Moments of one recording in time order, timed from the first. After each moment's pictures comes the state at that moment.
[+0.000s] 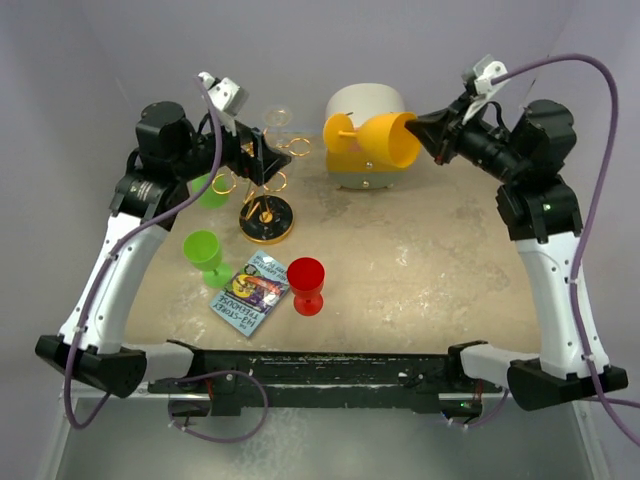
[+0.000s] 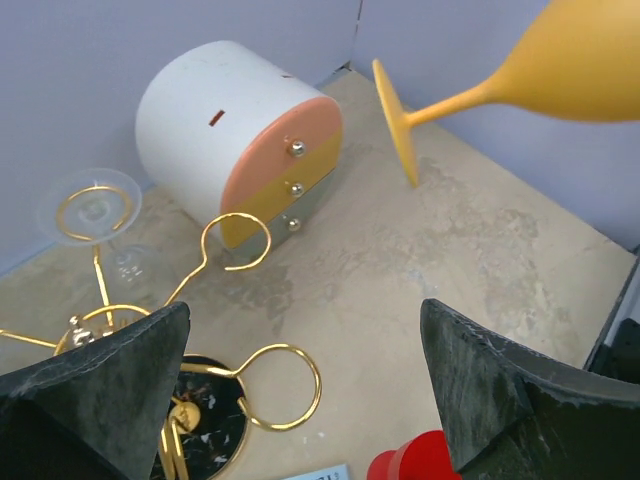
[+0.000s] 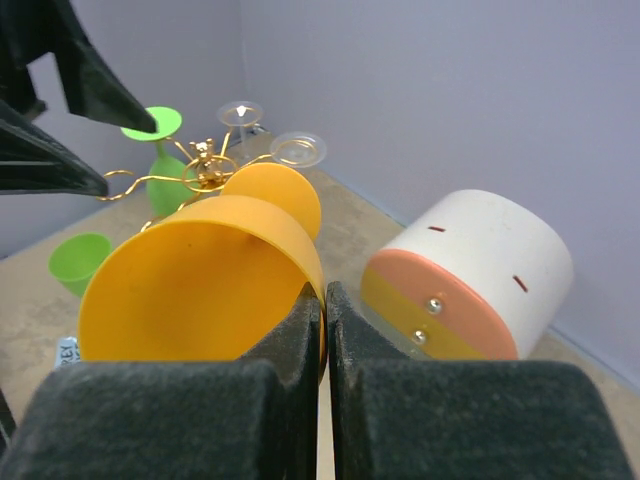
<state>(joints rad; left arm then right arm) -0.31 1.26 1.59 -0.48 0.51 -0.02 0.17 1.19 1.69 -0.46 -0.57 -0.04</state>
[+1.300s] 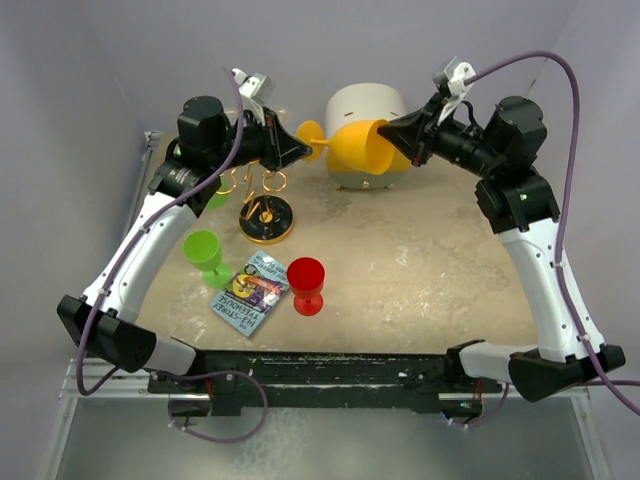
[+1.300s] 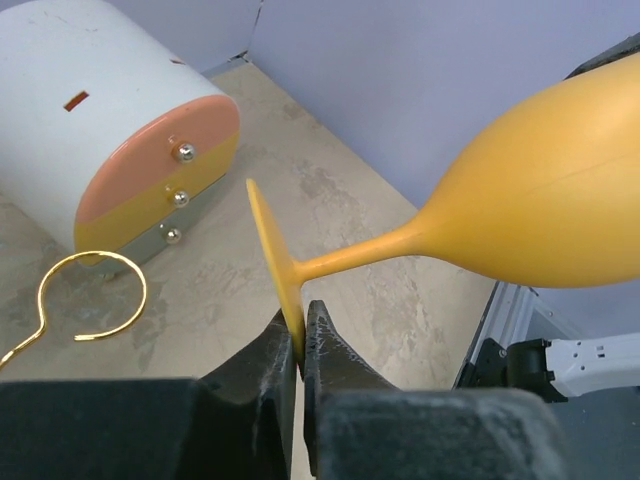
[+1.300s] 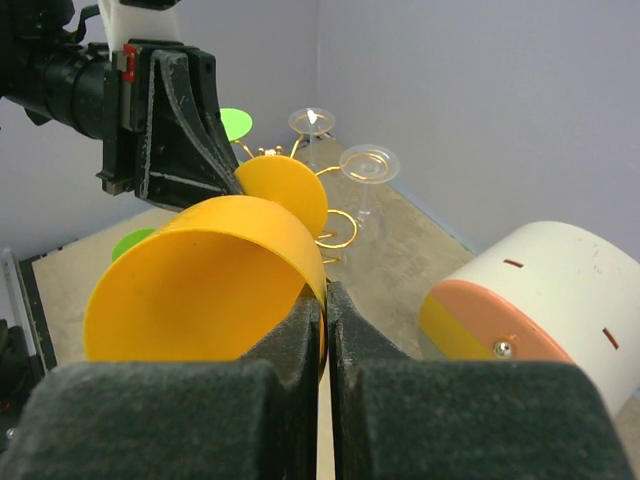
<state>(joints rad) -0.40 1.43 1.59 -0.30 0.60 -0.33 0.30 1.27 1.66 -0.35 -0.63 0.01</state>
